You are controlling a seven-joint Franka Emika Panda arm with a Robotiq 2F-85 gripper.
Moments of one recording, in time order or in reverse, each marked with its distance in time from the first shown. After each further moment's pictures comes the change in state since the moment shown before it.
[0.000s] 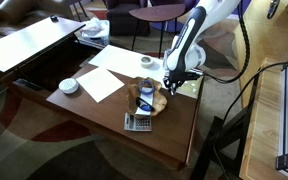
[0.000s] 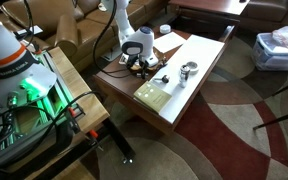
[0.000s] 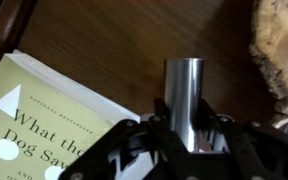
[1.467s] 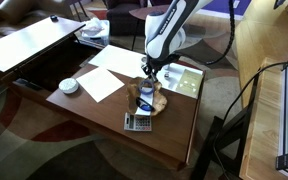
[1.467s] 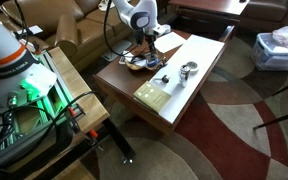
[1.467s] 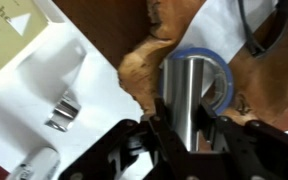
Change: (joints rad) arm 0.225 -0.114 -0.125 0.158 -0.167 -0.180 0.024
